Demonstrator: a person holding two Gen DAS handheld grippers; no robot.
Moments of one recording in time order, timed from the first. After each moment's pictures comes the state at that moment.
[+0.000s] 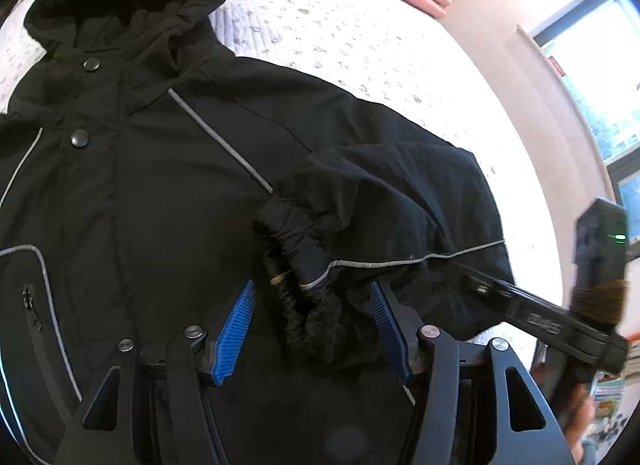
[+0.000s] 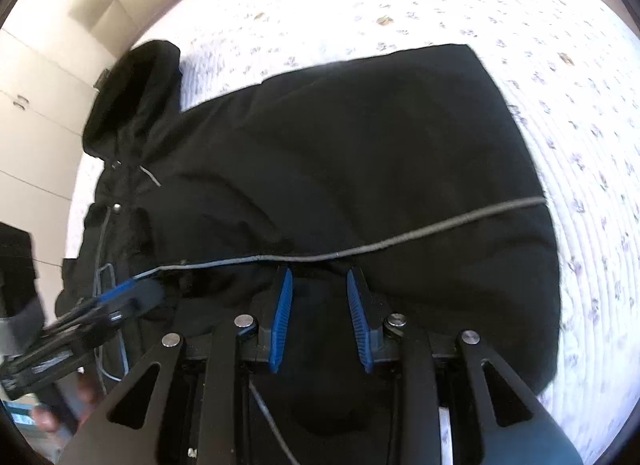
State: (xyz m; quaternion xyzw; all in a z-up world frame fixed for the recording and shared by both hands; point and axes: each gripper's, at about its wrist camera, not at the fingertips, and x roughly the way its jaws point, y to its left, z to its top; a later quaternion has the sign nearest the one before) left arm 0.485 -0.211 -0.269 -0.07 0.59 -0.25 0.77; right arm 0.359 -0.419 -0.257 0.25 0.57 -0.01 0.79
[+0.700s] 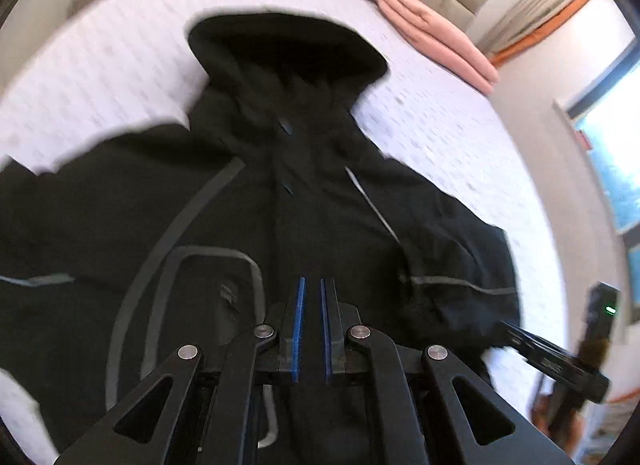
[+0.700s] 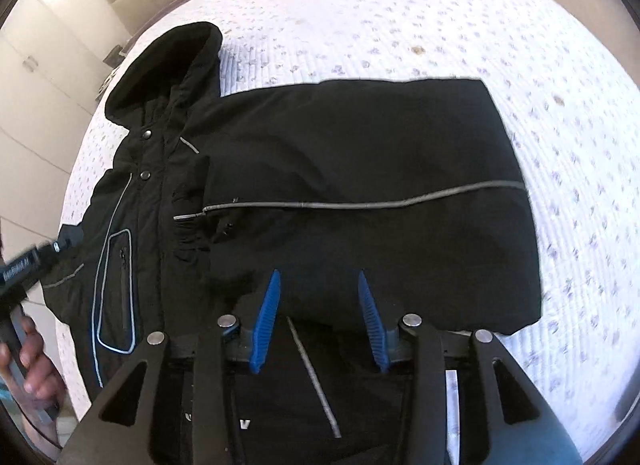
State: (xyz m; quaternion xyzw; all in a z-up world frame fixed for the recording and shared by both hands) left arm 0.476 -0.066 -0.212 -0.14 0.55 -0.17 0.80; right arm 0.340 -0.361 -0.217 0.18 0.57 -0.01 0.80
